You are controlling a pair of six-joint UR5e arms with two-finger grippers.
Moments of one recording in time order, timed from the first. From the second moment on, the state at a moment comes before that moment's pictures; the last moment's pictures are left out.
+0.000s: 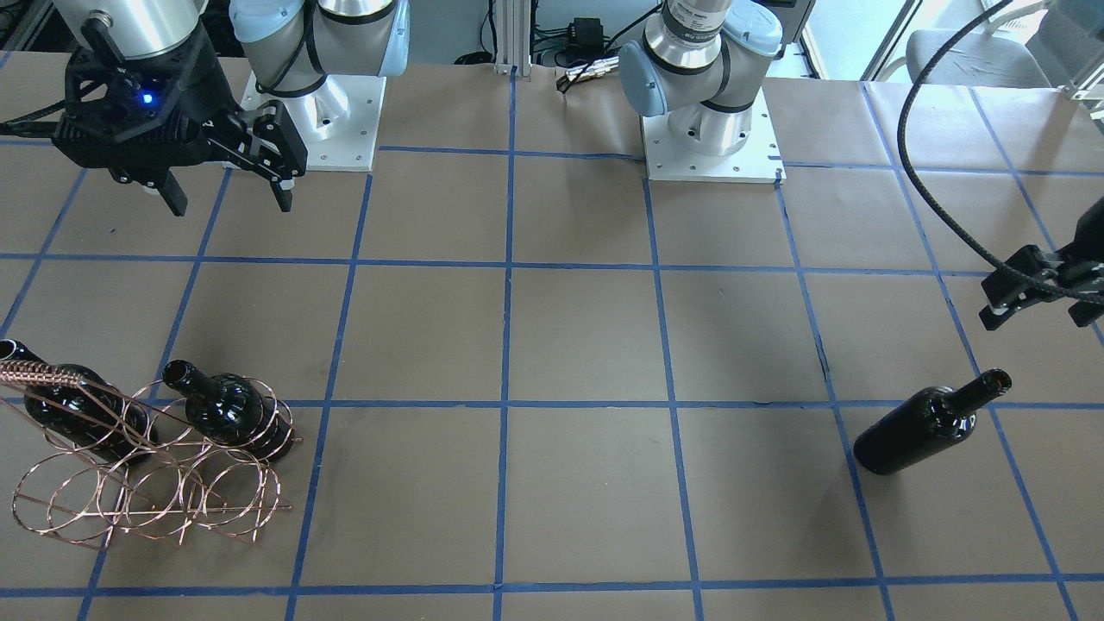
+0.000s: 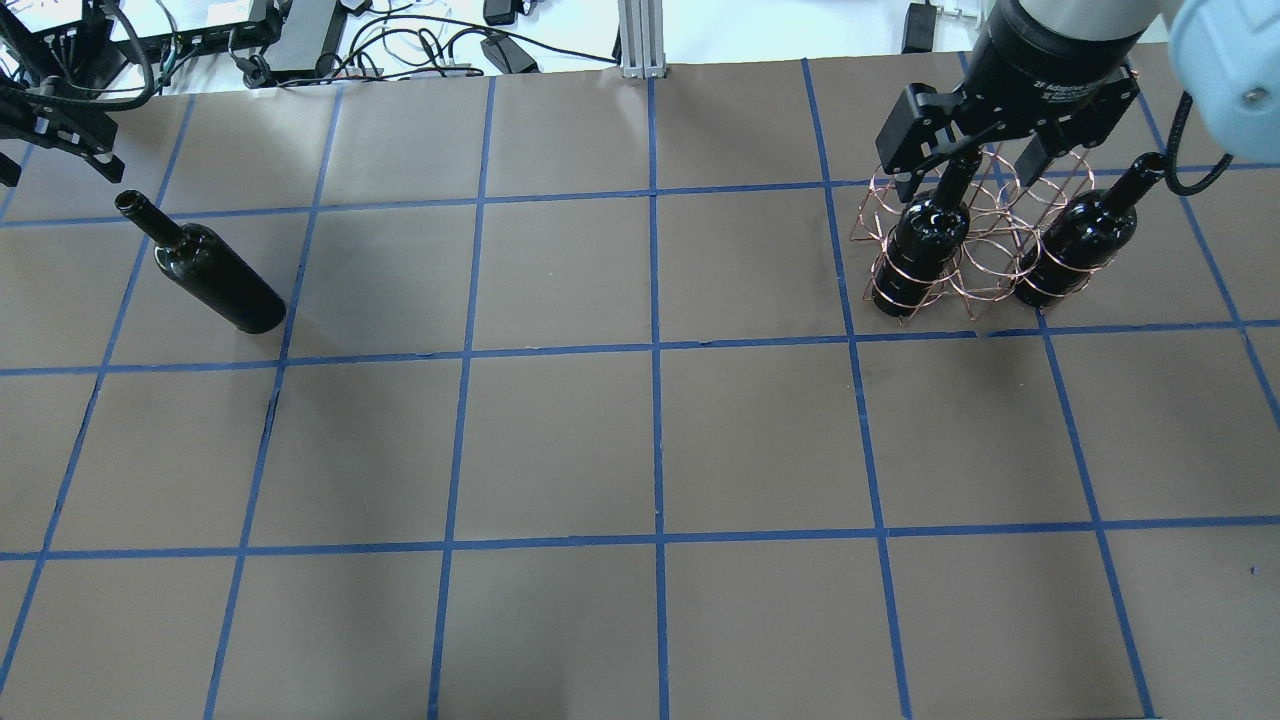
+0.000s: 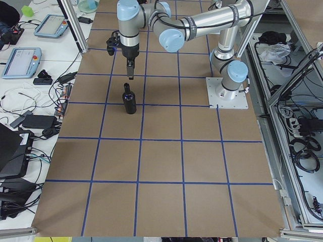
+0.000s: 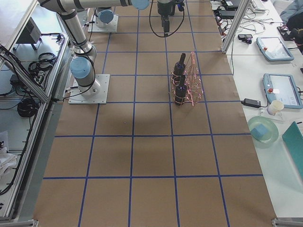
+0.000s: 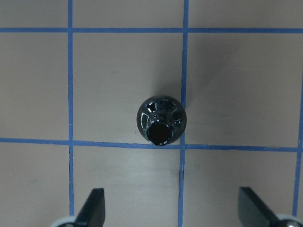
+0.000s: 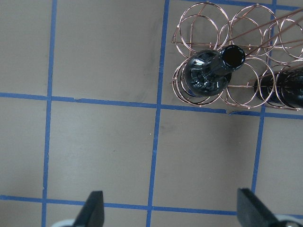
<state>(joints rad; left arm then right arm) -1.13 -1.77 -1.40 -1.45 1.59 0.41 1.57 -1.59 1.52 -1.58 -1.58 -0.09</state>
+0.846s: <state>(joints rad) -1.13 -1.91 -1.40 -1.38 1.55 0.42 1.57 -1.59 1.52 -1.58 -1.58 -0.09</state>
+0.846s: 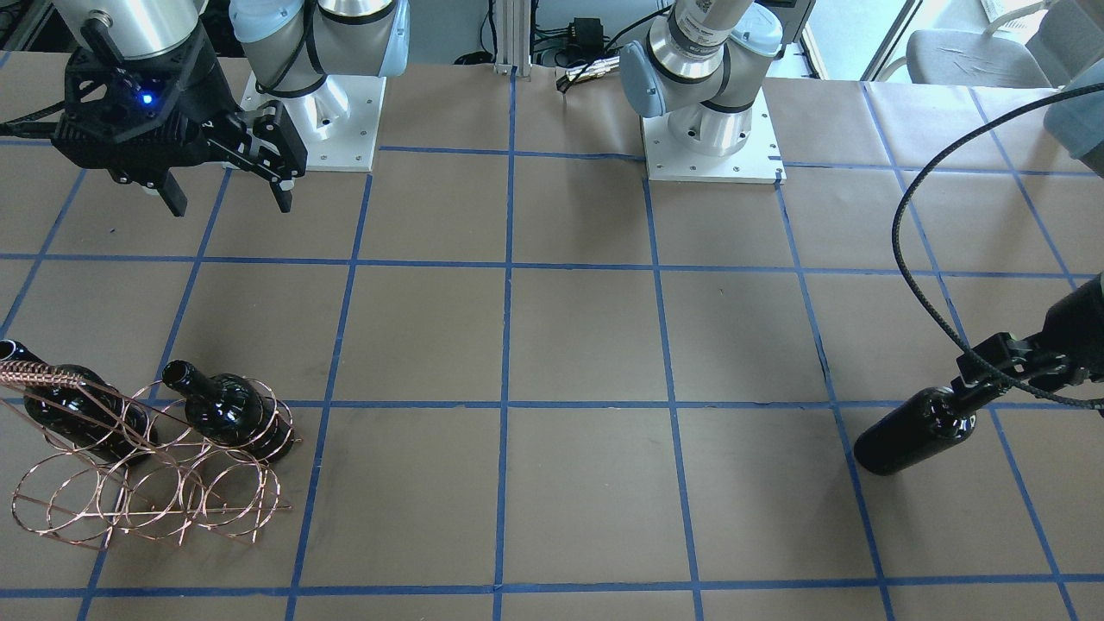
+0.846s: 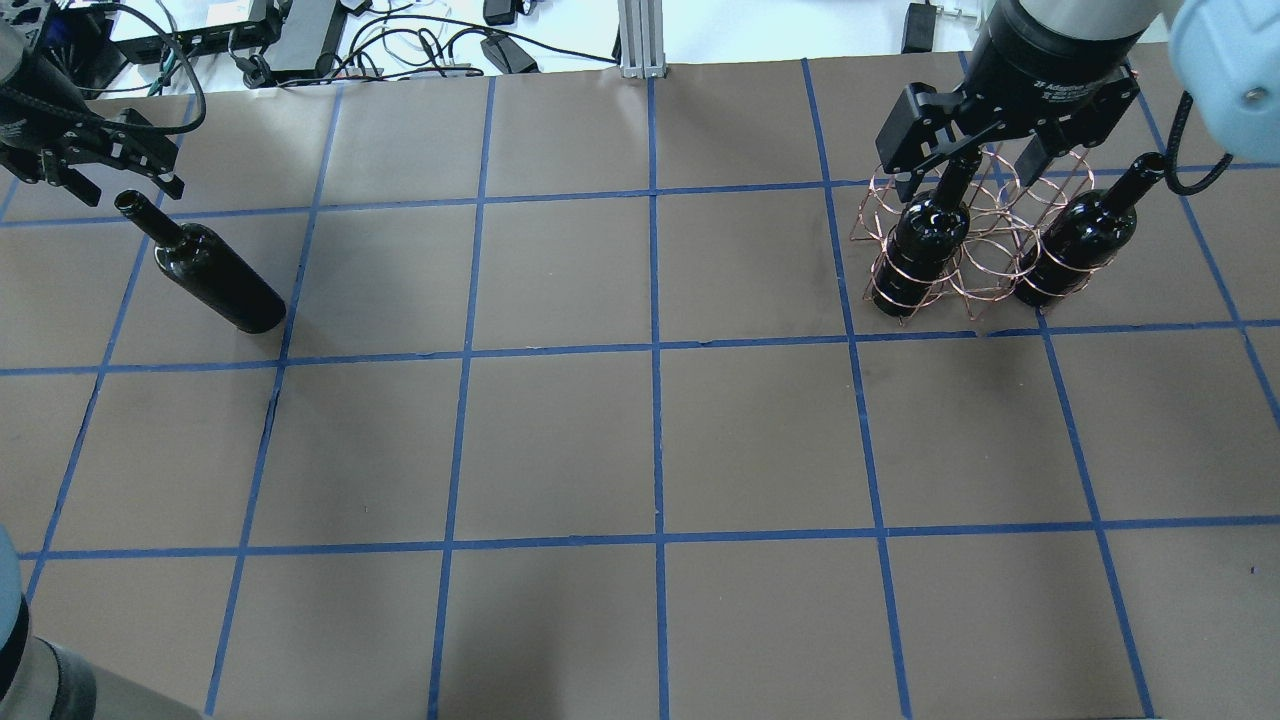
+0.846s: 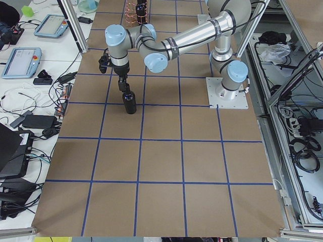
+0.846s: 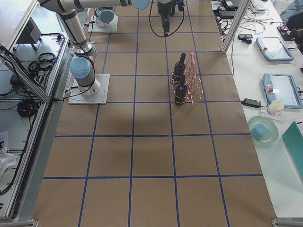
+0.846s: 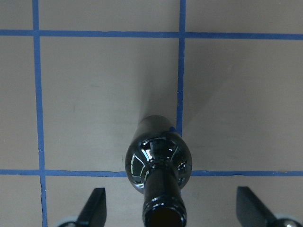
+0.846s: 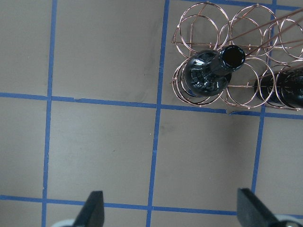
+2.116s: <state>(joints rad) -1.13 -1.94 -1.40 -1.39 1.55 0.42 1.57 -1.59 1.52 -1.58 -1.58 -0.09</state>
